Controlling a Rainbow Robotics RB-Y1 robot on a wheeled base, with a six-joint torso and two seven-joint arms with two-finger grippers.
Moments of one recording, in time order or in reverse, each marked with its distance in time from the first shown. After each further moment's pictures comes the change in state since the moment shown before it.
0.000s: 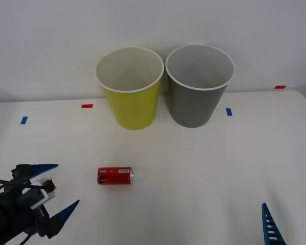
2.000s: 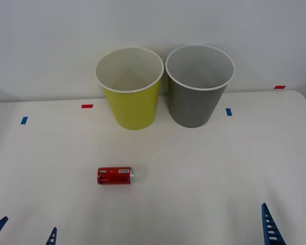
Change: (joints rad) right arm 0.000 0.000 0.000 0.000 0.000 0.000 0.000; left arm 0.556 -0.697 0.062 0.270 -0.126 -0.923 0.004
